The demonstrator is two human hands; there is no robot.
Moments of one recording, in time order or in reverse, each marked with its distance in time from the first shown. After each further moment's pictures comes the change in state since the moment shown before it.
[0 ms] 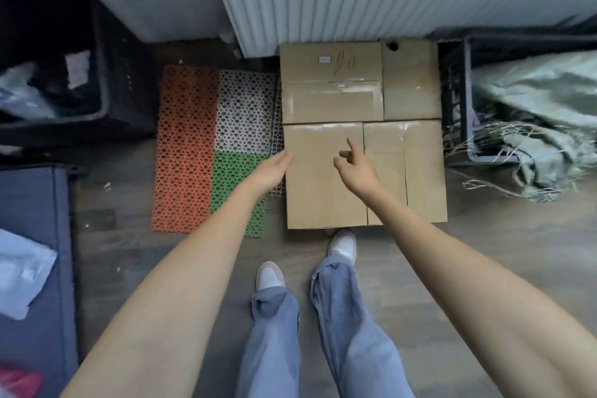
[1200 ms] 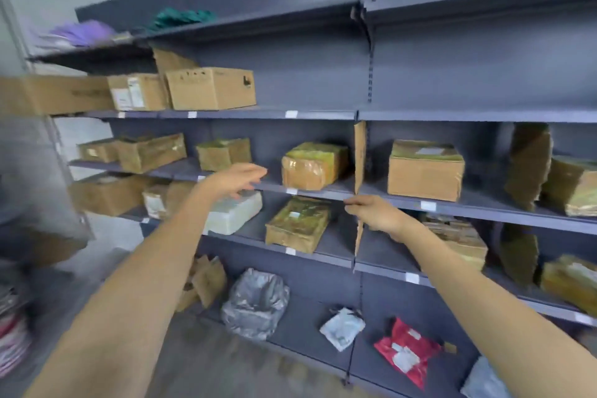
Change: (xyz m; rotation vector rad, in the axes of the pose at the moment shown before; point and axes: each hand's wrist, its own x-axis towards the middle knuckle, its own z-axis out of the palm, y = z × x) left_hand -1.153 -0.255 0.231 -0.744 1.851 -0.546; right_hand -0.977 -0.106 0.183 -0.958 -1.495 -1.611
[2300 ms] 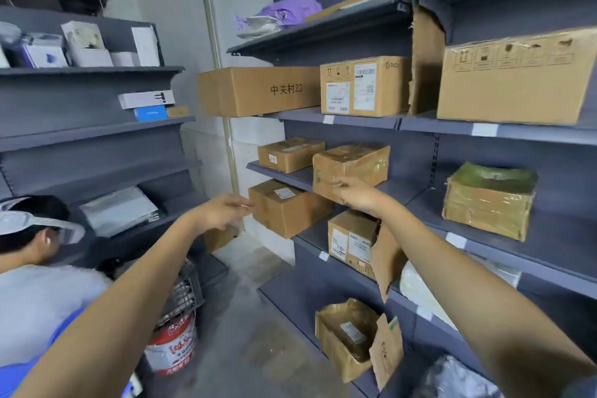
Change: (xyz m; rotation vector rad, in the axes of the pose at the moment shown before) left_hand 0.169 -0.556 -0.537 0.064 0.268 -0.396; right_hand 0.541 -0.478 0.553 -0.008 -0.334 -0.380
